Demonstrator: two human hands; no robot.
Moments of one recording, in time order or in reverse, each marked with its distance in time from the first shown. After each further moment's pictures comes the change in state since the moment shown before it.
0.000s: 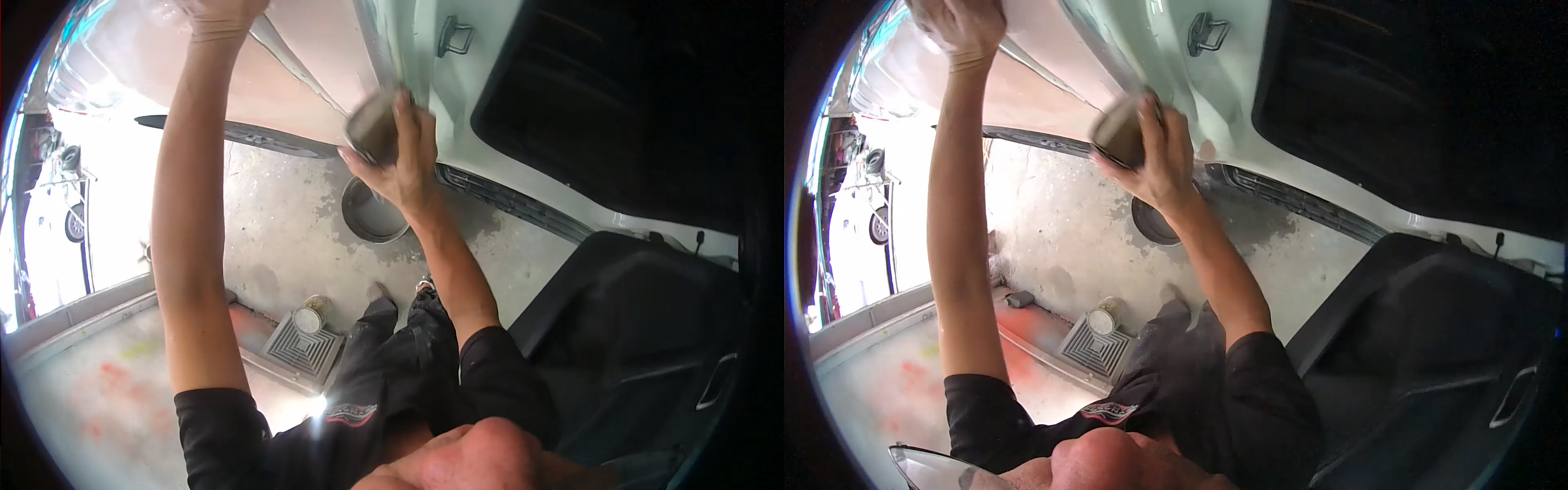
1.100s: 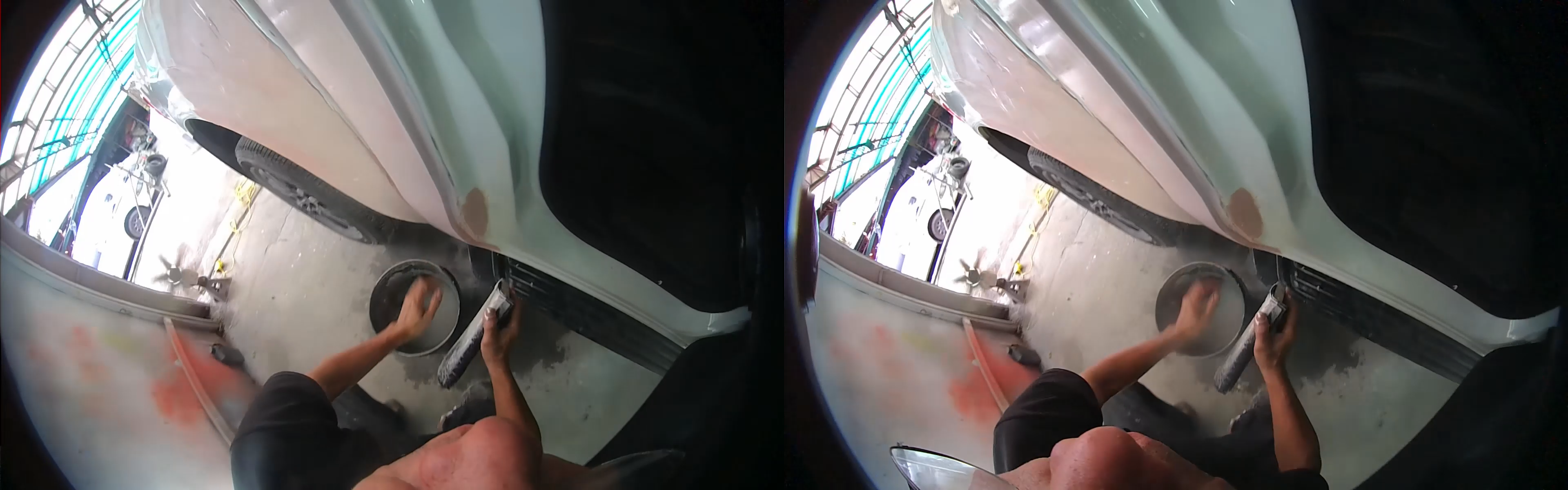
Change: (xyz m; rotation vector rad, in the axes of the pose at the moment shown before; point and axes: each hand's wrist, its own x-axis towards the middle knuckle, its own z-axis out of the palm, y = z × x) left_hand -0.671 0.290 -0.033 -0.427 -0.725 -1.016; right_hand -0.384 0.175 -0.072 0.377 -0.082 0.796
